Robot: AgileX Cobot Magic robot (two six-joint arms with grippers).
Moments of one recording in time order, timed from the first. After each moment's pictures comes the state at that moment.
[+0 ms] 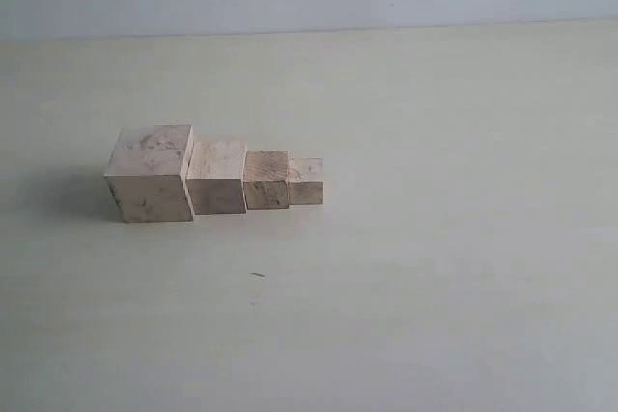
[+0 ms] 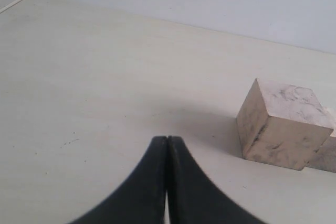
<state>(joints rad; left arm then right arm) 0.02 0.01 0.00 0.00 0.39 -0.16 0.61 1.27 -1.14 0.38 0.66 -0.11</state>
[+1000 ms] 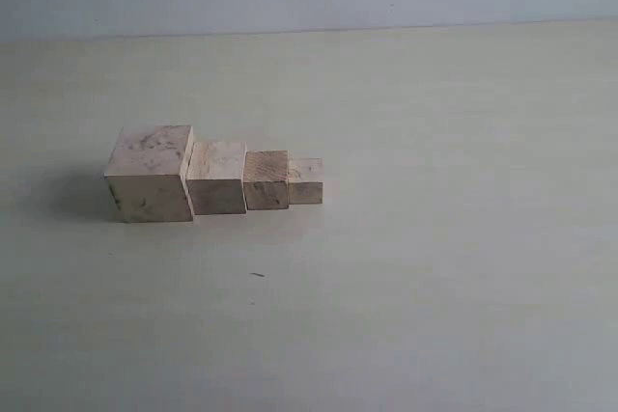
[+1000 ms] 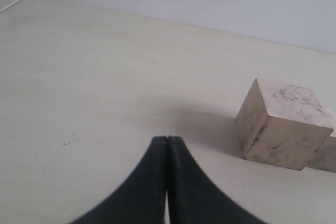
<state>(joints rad) 0.02 0.01 0.00 0.00 0.39 -0.16 0.12 0.53 -0.52 0.12 0.30 0.05</state>
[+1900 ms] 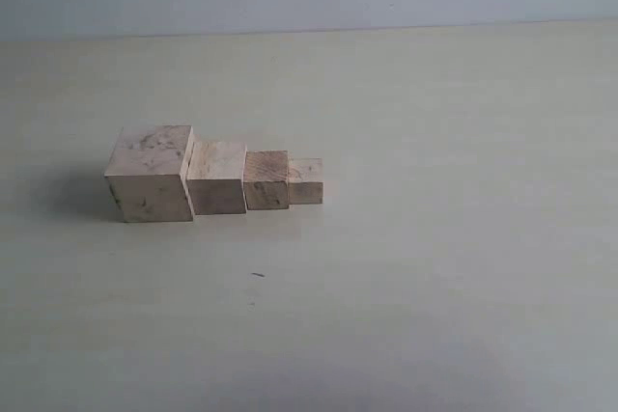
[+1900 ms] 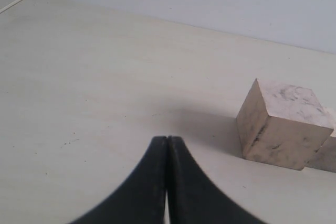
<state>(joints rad) 0.02 0.01 0.00 0.00 0.39 -0.16 -0.04 0.03 -0.02 0.07 0.23 0.01</state>
